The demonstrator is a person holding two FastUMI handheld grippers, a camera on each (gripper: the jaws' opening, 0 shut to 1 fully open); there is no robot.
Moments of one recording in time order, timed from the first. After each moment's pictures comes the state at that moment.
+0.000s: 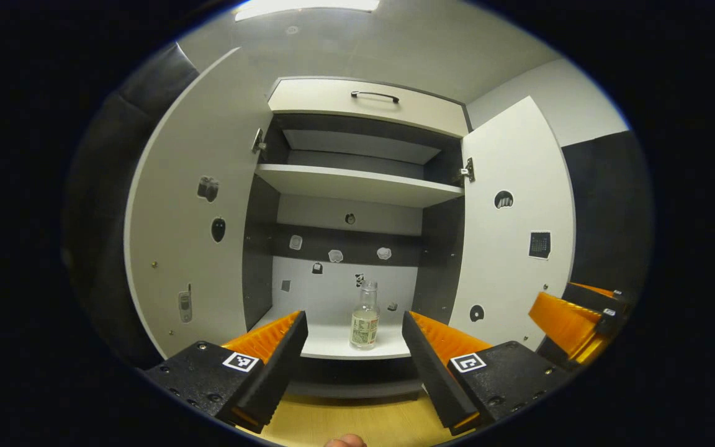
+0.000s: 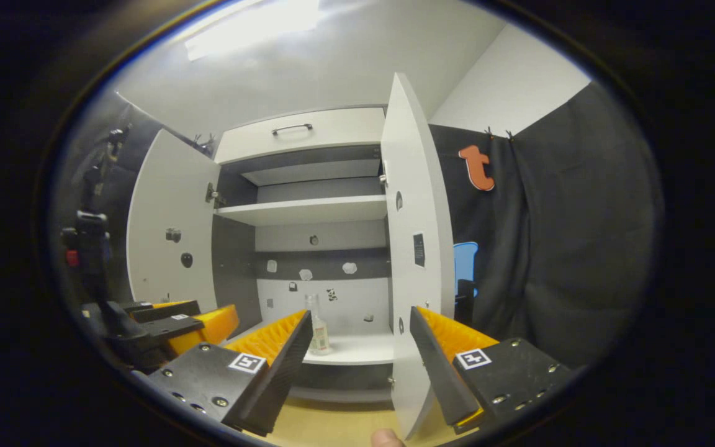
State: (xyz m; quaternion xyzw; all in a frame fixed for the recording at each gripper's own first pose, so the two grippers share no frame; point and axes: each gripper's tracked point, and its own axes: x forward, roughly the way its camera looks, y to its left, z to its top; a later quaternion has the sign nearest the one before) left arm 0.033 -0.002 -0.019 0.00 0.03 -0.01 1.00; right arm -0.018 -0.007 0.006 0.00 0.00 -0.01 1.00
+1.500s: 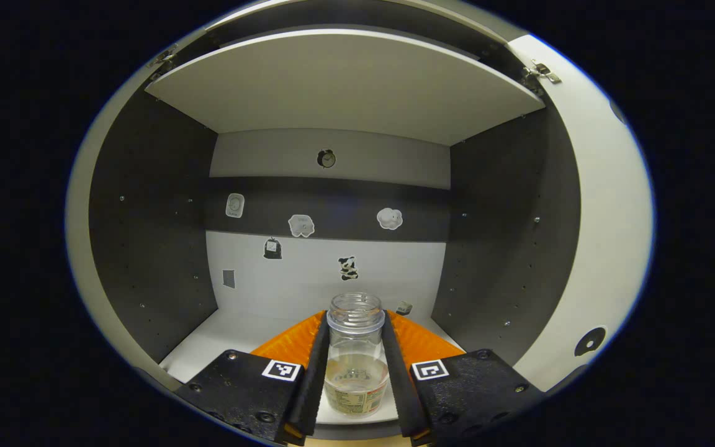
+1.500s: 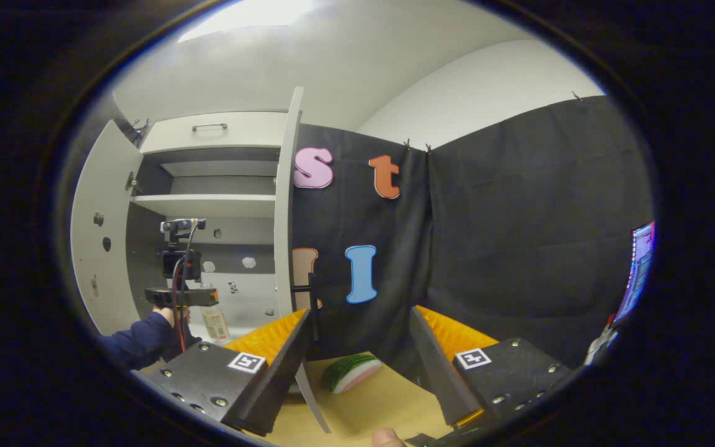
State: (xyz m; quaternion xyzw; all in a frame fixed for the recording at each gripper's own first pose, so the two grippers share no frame) left arm 0.271 -0.019 -0.102 0.01 0.10 -0.02 0.99; right arm -0.083 -0.143 0.015 -0.04 -0.01 -0.20 0.98
